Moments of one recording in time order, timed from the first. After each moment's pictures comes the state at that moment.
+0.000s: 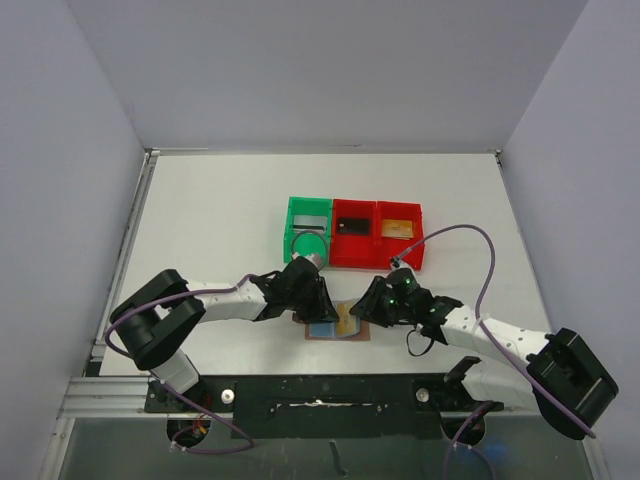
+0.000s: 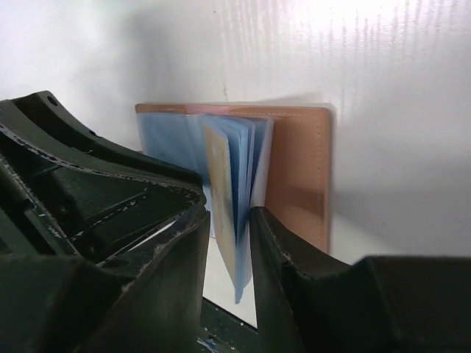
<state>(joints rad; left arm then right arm) -0.90 1.63 0.72 0.05 0.18 -1.04 0.70 1.12 0.39 -0.08 -0.10 1.04</state>
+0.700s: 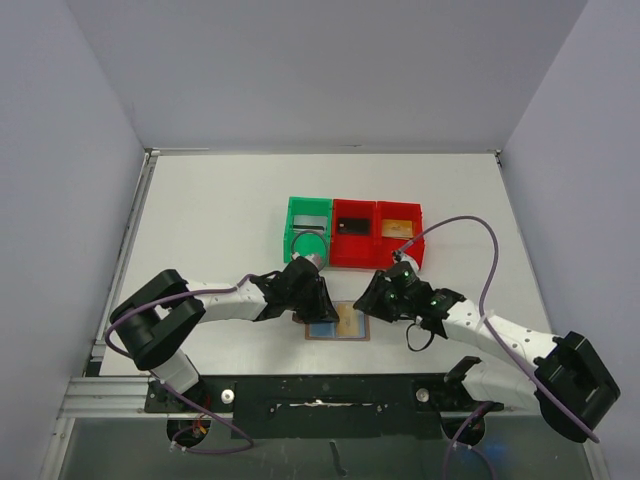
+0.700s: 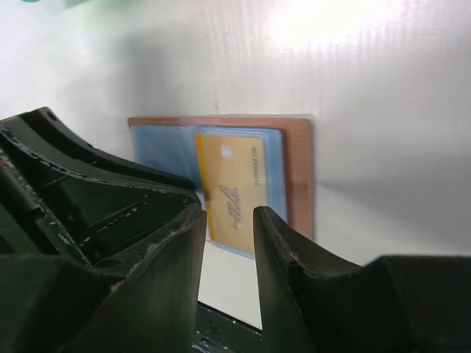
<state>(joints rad) -0.90 1.63 0.72 0.05 0.18 -1.04 0.70 1.09 0.49 -0.26 -0.01 1.00</state>
